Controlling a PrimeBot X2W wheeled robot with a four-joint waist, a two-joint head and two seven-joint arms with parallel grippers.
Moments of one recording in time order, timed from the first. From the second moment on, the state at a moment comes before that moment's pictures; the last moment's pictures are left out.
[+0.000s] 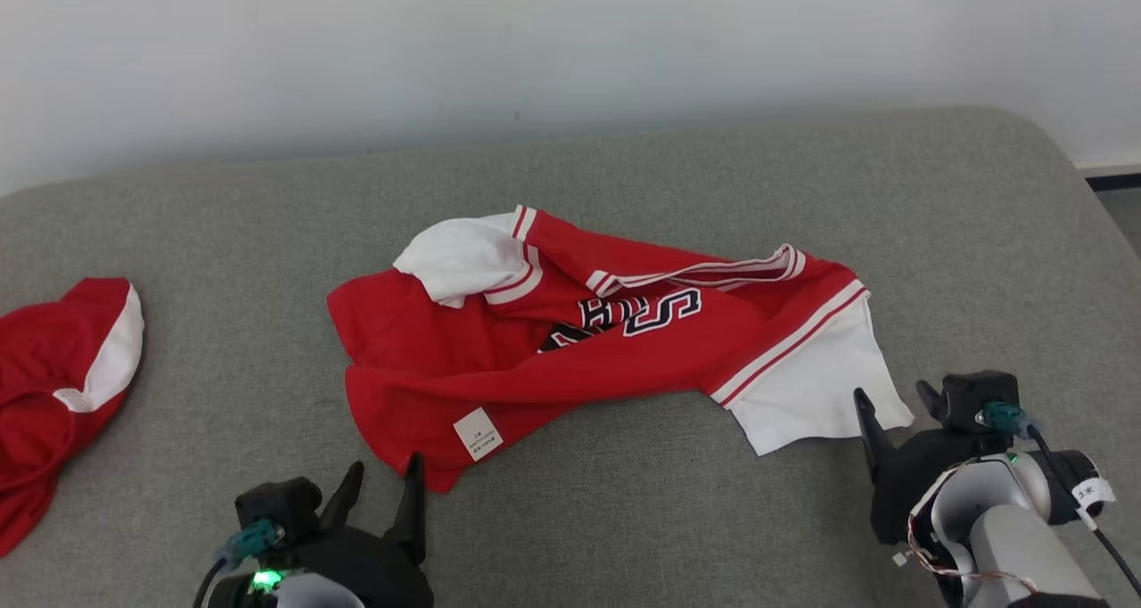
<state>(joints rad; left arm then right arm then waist) -0.21 0.05 -0.17 0.46 -0.44 0.00 -0.09 -0.38 -0.16 0.02 0.63 0.08 0.13 0.05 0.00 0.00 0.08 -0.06</state>
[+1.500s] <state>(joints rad) -0.29 0.07 -0.27 0.47 -0.50 0.04 -0.11 -0.63 -0.14 -0.06 1.05 0.07 0.13 0.10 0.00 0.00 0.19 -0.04</state>
